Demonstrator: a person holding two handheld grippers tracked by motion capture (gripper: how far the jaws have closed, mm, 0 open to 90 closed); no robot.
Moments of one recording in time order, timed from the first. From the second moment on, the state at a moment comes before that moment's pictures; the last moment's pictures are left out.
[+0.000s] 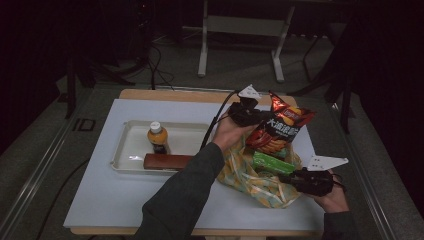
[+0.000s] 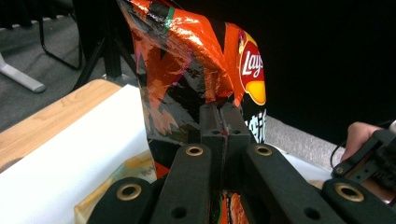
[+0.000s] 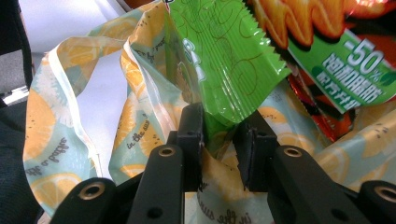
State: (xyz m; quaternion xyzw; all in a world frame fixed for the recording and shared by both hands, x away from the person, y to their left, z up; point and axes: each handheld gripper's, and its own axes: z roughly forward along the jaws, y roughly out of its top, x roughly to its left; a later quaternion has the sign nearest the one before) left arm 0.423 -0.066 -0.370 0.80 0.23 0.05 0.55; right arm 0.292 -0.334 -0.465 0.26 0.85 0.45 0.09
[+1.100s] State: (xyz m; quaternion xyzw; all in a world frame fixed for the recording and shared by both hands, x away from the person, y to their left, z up) left arm 0.412 -0.019 -0.324 0.77 0.22 0.08 0.59; right arm 0.292 -0.336 -0.466 0.27 0.85 0.45 0.09
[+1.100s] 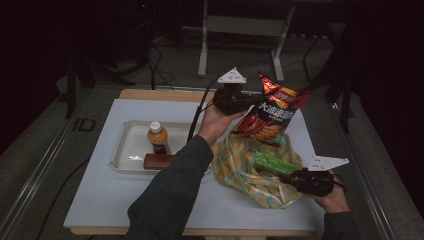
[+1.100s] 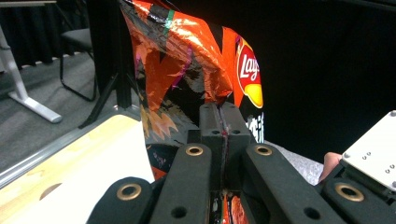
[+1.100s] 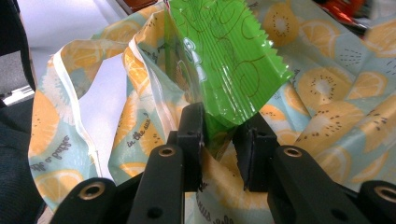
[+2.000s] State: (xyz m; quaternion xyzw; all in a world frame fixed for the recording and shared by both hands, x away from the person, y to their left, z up) left arm 0.411 0.056 -0.318 0.76 0.24 0.10 0.59; right arm 0.292 -0.336 -0.467 0.27 0.85 0.45 0.09
